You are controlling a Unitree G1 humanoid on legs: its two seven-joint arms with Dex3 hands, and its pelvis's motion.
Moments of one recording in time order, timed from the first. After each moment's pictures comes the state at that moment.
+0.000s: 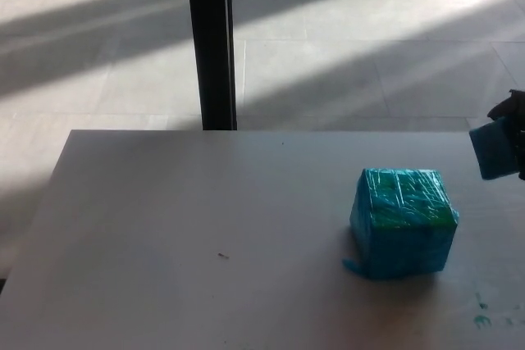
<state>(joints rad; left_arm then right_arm) 0.00 0.73 0.44 0.95 -0.26 0.19 -0.44 -0.90 -0.81 0.37 1.00 -0.58 -0.53 -0.06</state>
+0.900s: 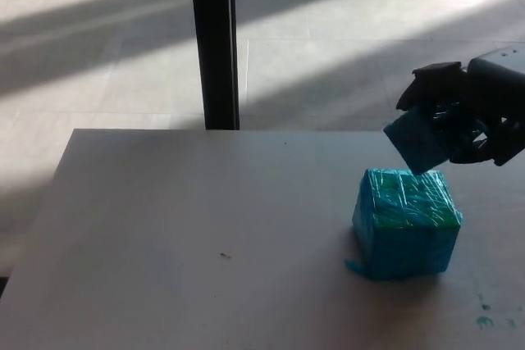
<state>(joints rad) 0.00 0.73 0.44 0.95 -0.26 0.19 -0.44 -0.93 -0.79 0.39 0.59 -0.51 -0.51 0.33</state>
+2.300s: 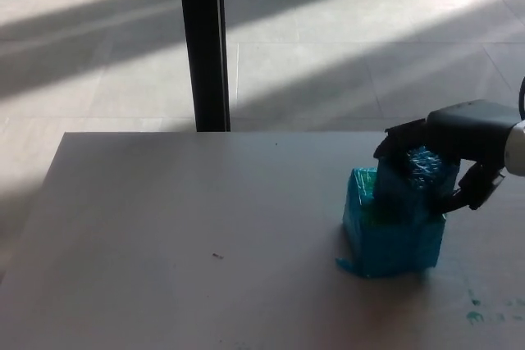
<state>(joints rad) -0.02 0.75 0.44 0.99 -0.26 0.19 -0.43 -0.92 -0.67 0.45 0.62 -0.60 -0.34 0.47</state>
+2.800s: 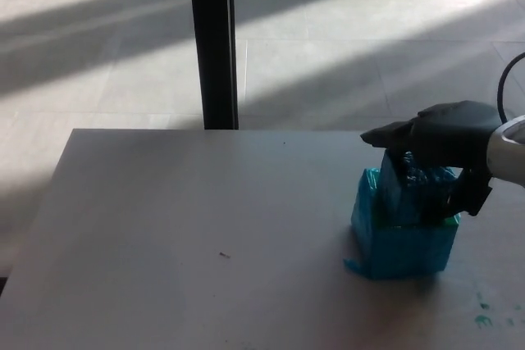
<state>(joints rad) -0.03 0.76 0.44 0.99 -0.26 0.19 -0.44 -0.90 -0.69 0.50 0.47 -0.70 -0.23 0.53</state>
